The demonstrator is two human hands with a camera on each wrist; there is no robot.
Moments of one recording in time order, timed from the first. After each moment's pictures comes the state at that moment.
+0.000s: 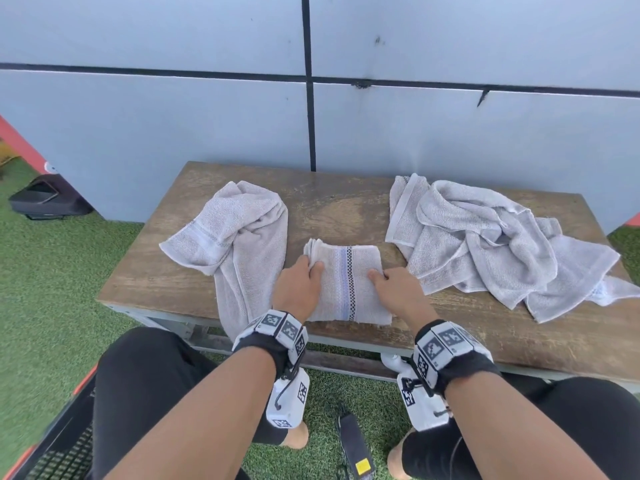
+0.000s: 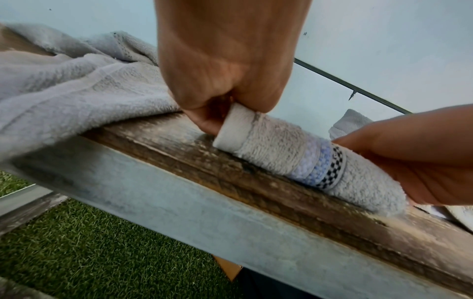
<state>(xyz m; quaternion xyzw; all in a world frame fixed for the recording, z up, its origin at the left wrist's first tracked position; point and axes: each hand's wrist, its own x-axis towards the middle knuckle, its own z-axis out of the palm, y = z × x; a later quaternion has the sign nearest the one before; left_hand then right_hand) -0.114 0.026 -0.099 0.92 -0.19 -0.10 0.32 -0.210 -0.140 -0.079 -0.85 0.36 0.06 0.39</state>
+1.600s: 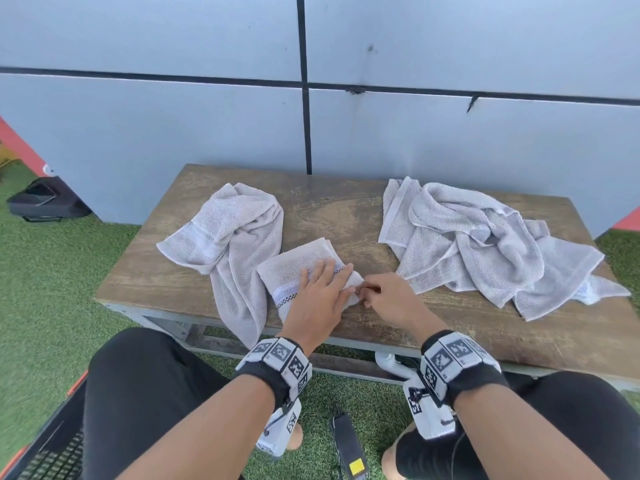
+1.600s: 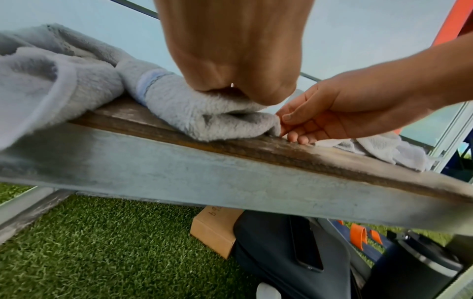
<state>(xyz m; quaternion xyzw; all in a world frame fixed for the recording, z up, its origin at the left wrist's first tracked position) -0.156 0.020 -0.108 0.89 -0.43 -0.05 0.17 -0.232 -0.140 -0.072 -0.89 0.18 0.04 0.42</state>
